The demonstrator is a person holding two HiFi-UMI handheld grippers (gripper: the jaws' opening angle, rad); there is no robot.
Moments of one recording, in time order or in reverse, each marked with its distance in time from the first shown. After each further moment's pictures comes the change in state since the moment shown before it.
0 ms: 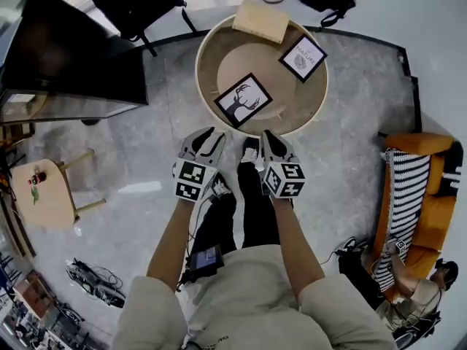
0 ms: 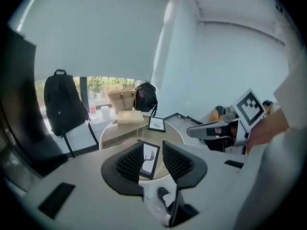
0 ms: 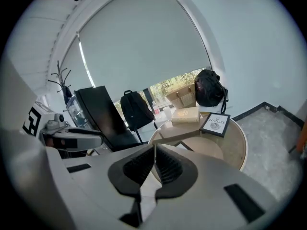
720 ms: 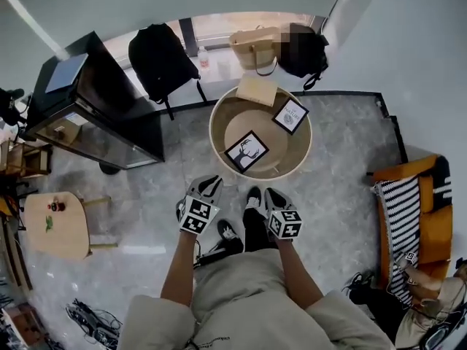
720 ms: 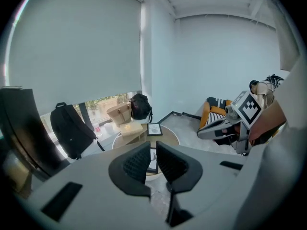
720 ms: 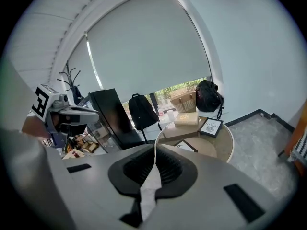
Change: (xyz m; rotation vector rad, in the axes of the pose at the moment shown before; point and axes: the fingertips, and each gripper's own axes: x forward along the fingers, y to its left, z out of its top) left arm -0.160 -0.050 0.055 0.210 -0.003 0.007; right arm -0.150 0.079 0.004 -0.035 -0.013 -0.009
